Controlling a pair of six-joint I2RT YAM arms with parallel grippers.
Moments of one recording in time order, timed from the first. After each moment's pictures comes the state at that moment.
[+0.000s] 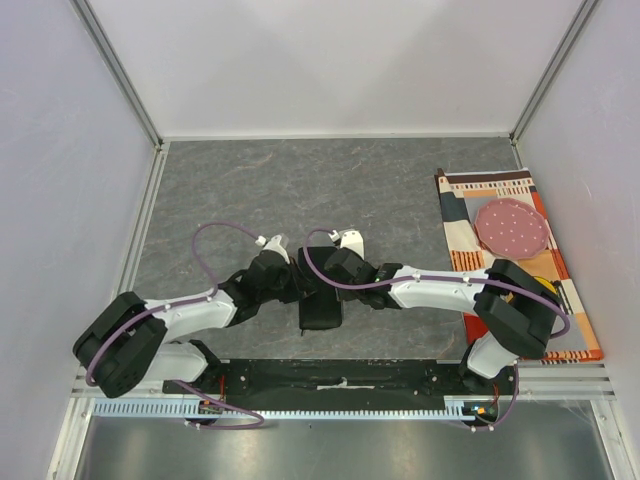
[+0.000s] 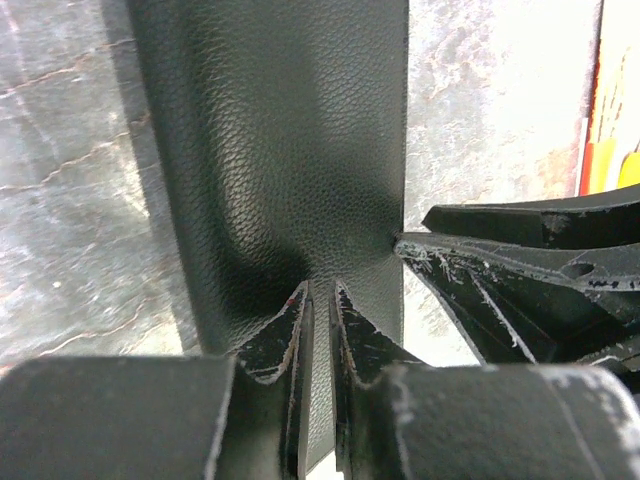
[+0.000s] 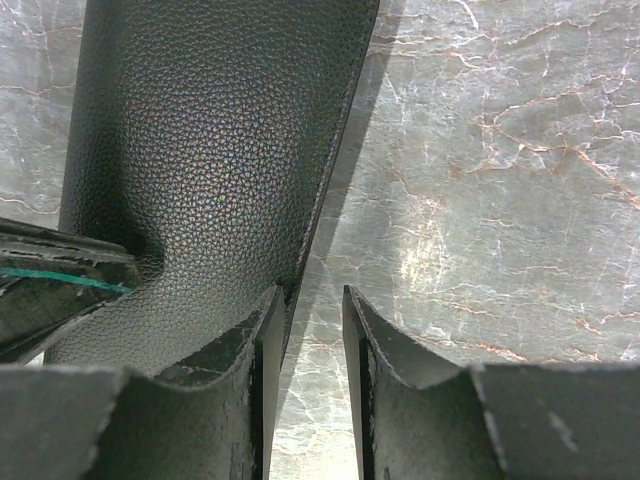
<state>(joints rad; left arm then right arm) -0.73 1.29 0.40 0.26 0.05 -0.91 1.02 1.60 0.86 -0.20 0.37 0.65</state>
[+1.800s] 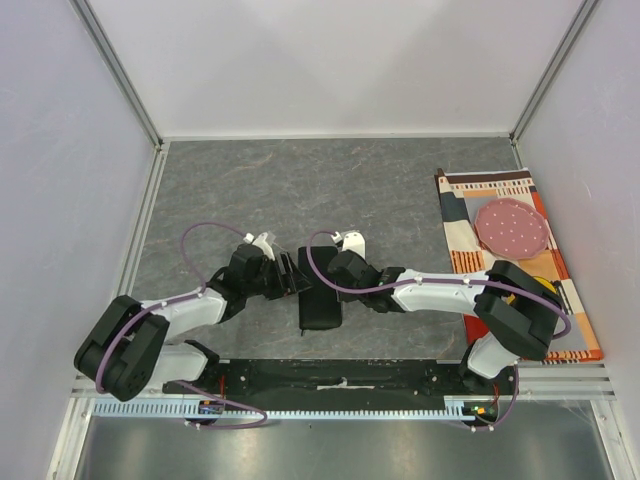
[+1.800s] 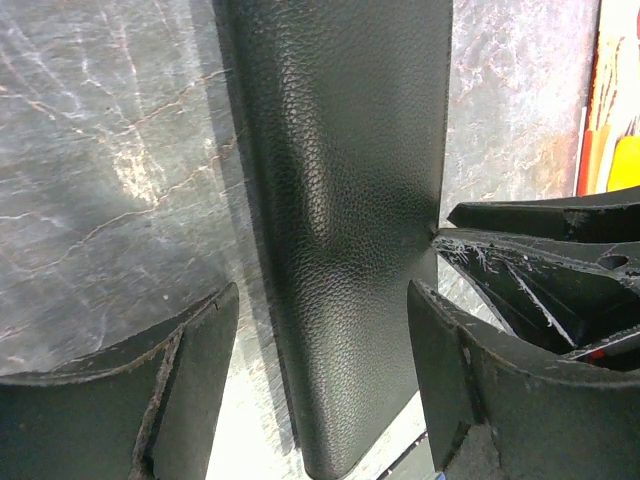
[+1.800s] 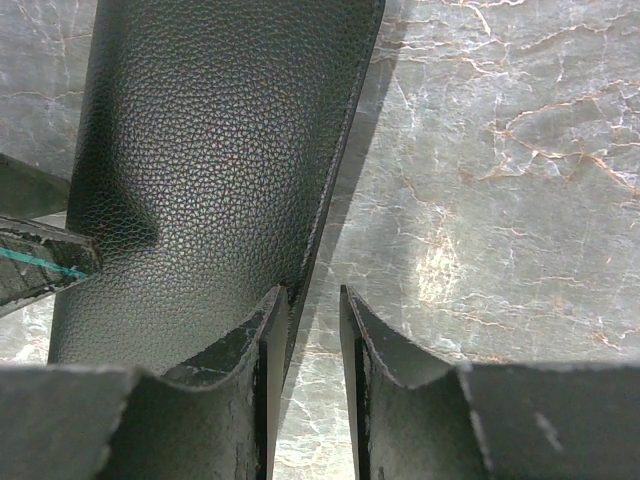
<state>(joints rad) -0.52 1.26 0.34 0.25 0.27 -0.77 1.02 1.59 0.81 -0.11 0.35 0.64</state>
